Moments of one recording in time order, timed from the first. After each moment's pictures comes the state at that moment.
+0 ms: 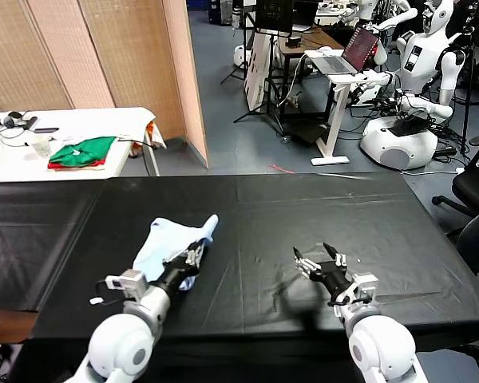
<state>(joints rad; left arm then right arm) 1.32 -1.18 -0.30 -2.13 -0.62 0.43 -0.16 -1.33 1.28 0.44 2.09 0.43 -0.55 0.03</state>
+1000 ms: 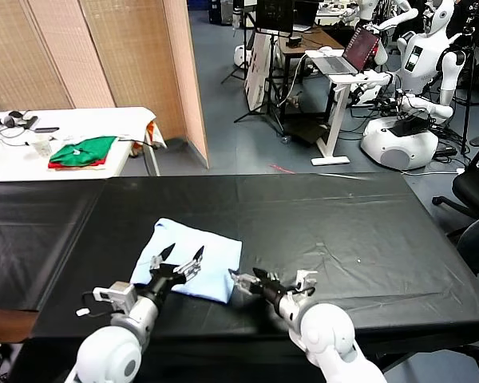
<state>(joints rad) 1.41 -1.16 -0.39 -2.13 -0.55 0.36 -0.12 -1.17 1.37 0.20 1.88 0.78 -0.66 0.10</state>
